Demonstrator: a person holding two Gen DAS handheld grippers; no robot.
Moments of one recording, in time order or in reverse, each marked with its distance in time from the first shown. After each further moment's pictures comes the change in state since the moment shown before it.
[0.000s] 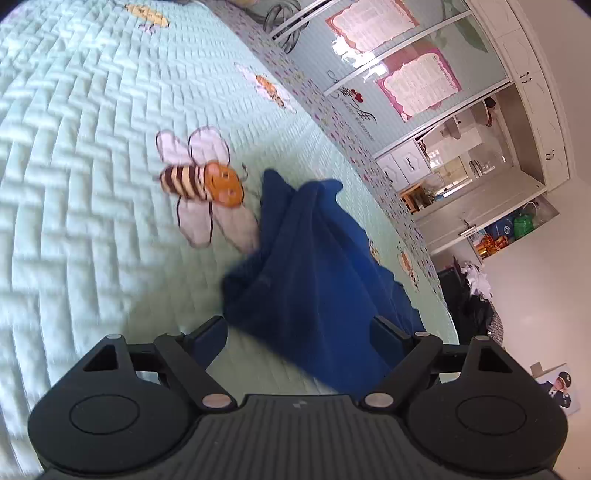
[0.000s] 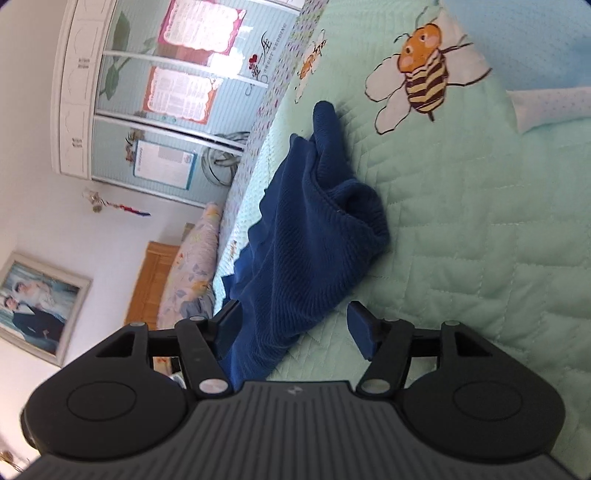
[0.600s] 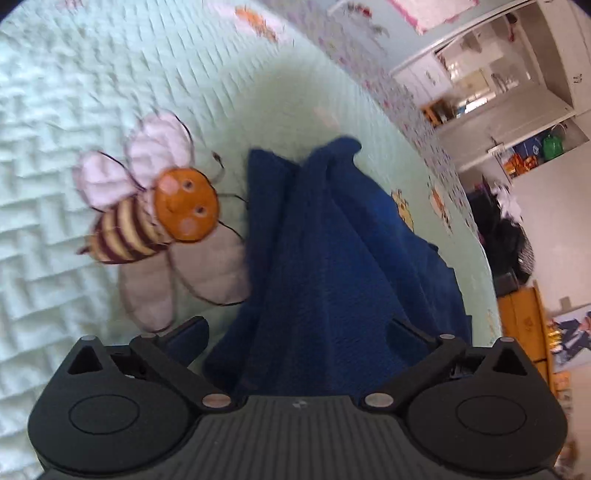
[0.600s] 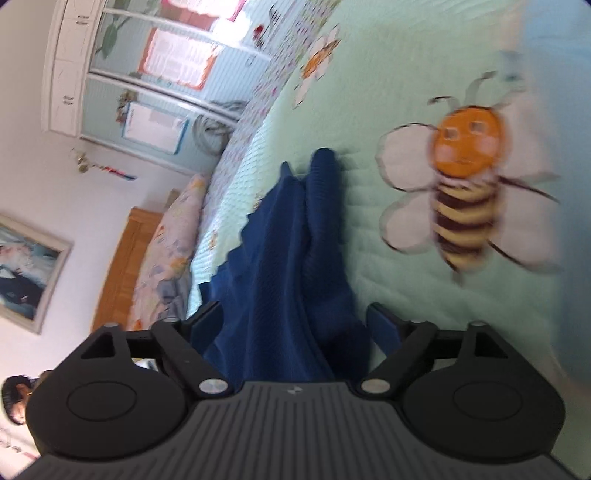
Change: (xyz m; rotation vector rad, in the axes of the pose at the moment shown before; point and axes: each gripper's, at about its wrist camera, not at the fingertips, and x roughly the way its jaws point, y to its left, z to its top) left arm 0.093 -0.015 0.087 0.092 0.317 0.096; right arm 0.040 0.003 0.094 -0.117 0.158 -0.049
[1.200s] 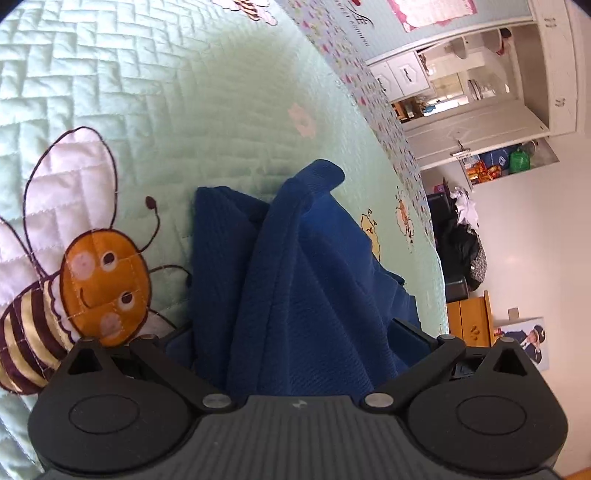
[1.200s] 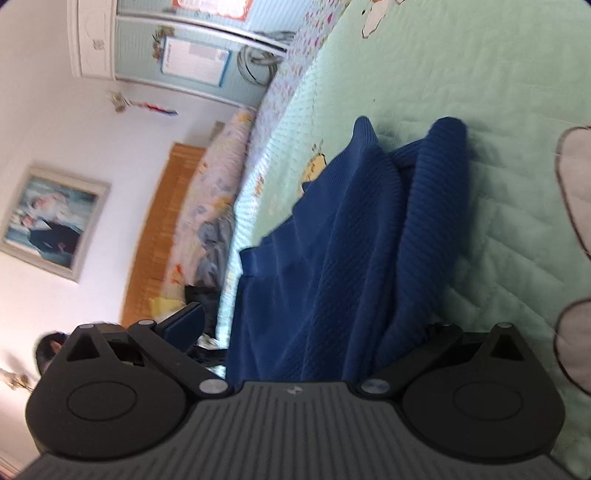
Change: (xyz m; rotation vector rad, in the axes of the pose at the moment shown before) left arm 0.055 0.018 0.053 -0.067 0.063 -0.195; right arm 0.083 0.033 0.034 -0.083 0.248 0.107
